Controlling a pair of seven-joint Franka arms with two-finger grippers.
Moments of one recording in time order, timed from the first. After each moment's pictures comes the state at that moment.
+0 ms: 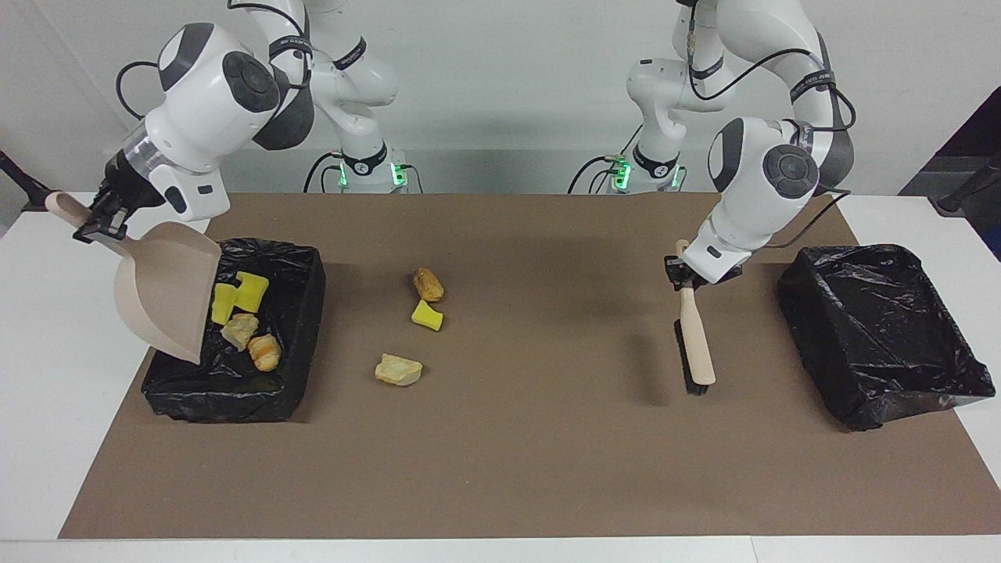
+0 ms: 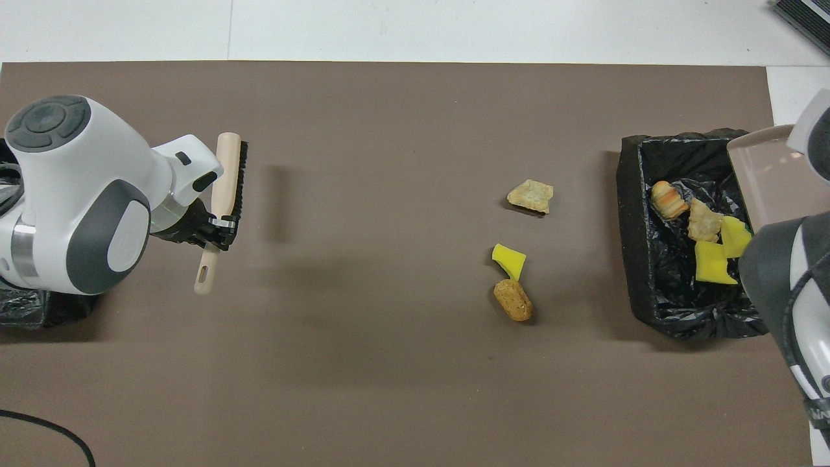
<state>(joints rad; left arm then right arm) -0.28 0.15 0.06 -1.83 -0.06 1.82 -0.10 -0.15 0.05 0.17 -1.69 -1.03 1.79 -1.53</state>
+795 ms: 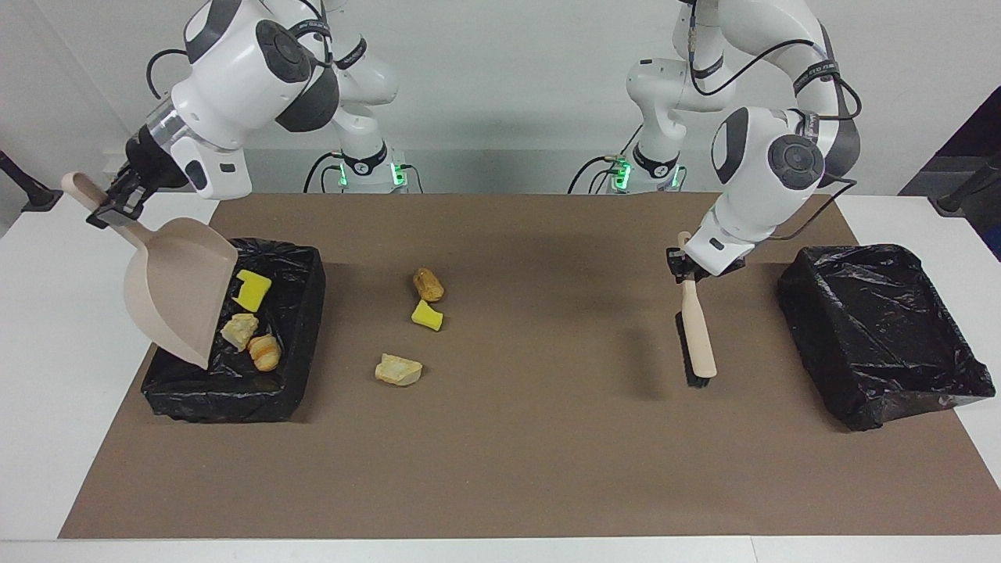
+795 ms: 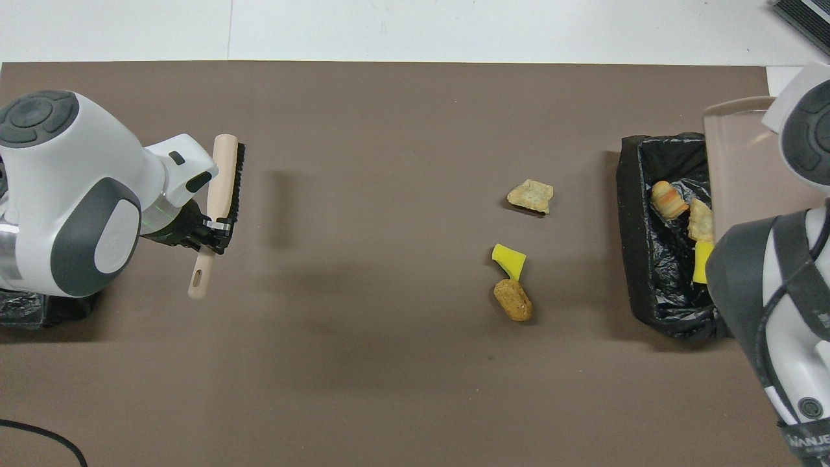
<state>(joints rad) -0.28 0.13 0.06 -1.81 -0.06 1.76 -0.10 -0.07 0.05 0.21 -1.62 -0.91 1.68 -1.32</state>
